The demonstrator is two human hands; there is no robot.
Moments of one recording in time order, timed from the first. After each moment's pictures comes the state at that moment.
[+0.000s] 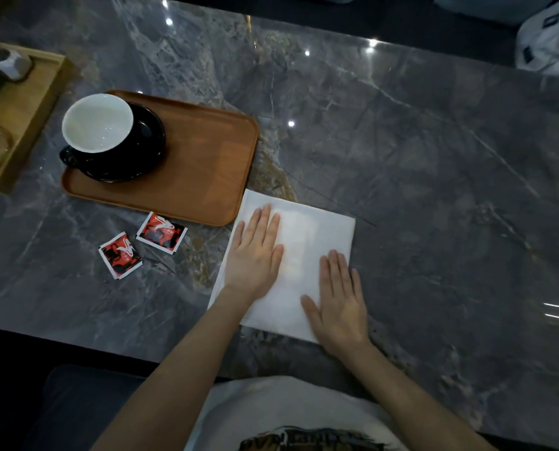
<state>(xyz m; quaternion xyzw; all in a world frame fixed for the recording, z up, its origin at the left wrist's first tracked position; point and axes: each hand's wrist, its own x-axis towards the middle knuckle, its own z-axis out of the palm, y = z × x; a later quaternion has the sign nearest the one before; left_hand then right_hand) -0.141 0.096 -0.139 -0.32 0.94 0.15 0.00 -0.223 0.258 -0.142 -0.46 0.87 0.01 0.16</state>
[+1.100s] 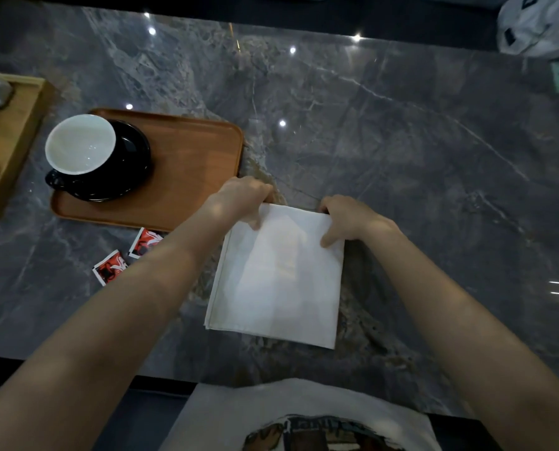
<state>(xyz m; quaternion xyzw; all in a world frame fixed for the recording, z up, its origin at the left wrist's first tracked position) -0.223 -0.003 -0.074 -0.17 0.94 0.10 0.29 -0.349 0.152 -0.084 -0.44 0.81 0.03 0.39</state>
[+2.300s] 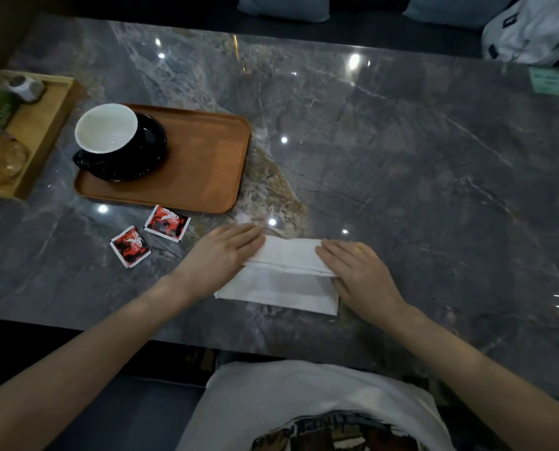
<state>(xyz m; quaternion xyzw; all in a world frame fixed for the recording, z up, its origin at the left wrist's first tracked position) -0.076 0.077 -0.055 -0.01 1.00 0.05 0.01 -0.246 0.283 -0.082 -0.64 0.76 -0.12 0.01</state>
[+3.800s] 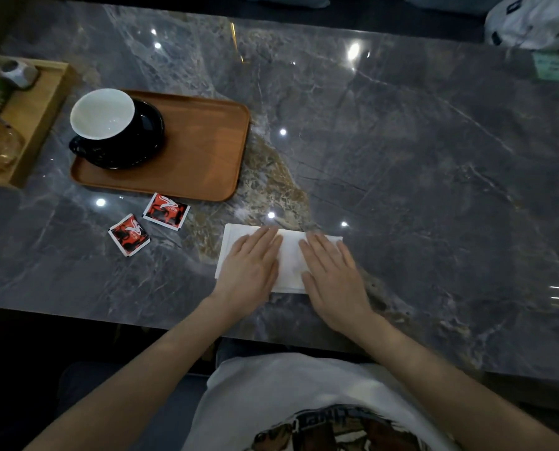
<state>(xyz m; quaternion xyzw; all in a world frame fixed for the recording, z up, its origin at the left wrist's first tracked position) -0.083 0.139 -0.091 -0.17 0.98 0.11 0.01 -0.192 0.272 -0.091 -0.54 0.83 -0.07 0.10</state>
